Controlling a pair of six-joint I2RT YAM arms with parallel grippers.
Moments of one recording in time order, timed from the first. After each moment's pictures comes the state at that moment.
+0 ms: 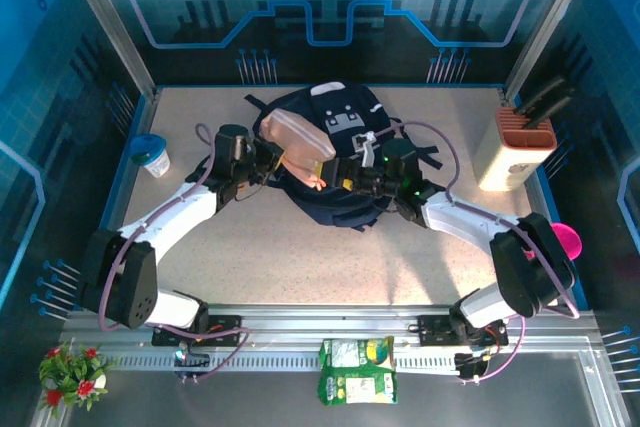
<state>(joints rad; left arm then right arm) -0.29 1.42 0.90 0.00 0.25 -1.32 0.54 1.49 0.83 0.33 -0.62 0.86</state>
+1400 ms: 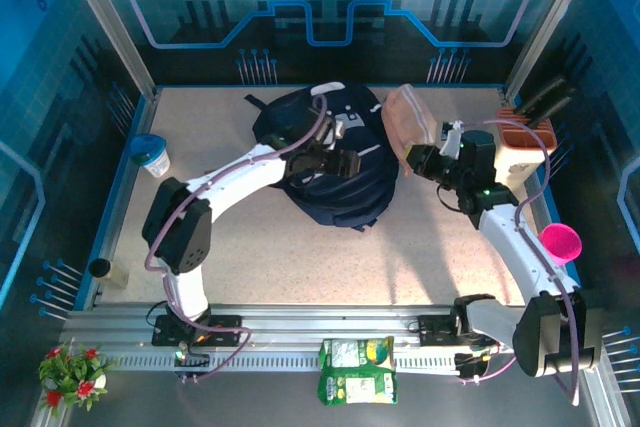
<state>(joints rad) -0.63 1.87 1.51 -0.52 0.12 -0.37 0.09 1.12 0.80 -0.17 -0.42 0.61</state>
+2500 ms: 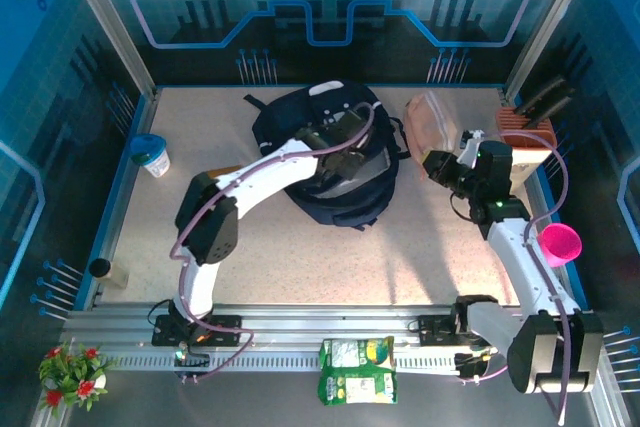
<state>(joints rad) -0.72 1.99 1.76 -0.75 -0.24 -0.17 -0.02 1.03 0.73 -0.19 -0.45 0.65</state>
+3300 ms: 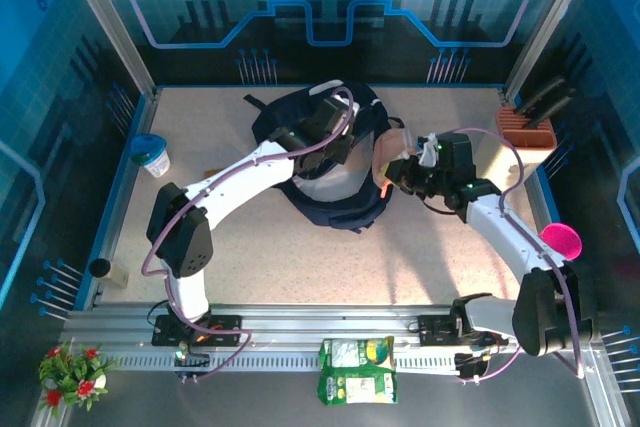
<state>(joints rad) -0.70 1.84 1.65 -0.55 -0.27 -0.16 0.20 1.25 0.82 -0.24 -0.61 0.82</state>
